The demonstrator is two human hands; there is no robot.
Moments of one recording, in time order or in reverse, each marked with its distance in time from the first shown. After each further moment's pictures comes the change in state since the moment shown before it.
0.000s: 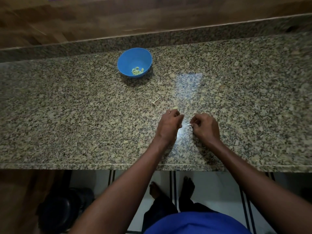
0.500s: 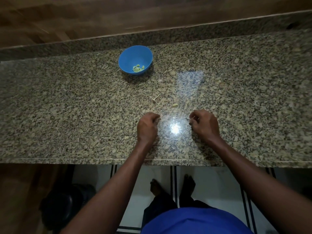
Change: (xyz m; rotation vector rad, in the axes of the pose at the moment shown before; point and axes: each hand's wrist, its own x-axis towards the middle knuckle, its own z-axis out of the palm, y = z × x) left_hand -0.045 -0.035 -0.034 -0.204 0.145 -0.469; right_hand -0.004 -0.002 -0.003 -0.016 0.015 -0.079
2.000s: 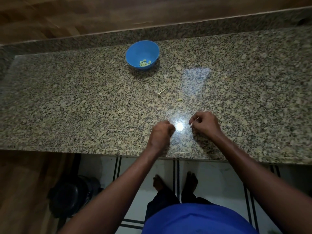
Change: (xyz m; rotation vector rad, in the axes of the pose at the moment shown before) left_hand -0.047 0.004 0.017 0.145 -0.176 0.228; right_hand -0.019 -0.007 -0.004 0.206 -0.219 0.138
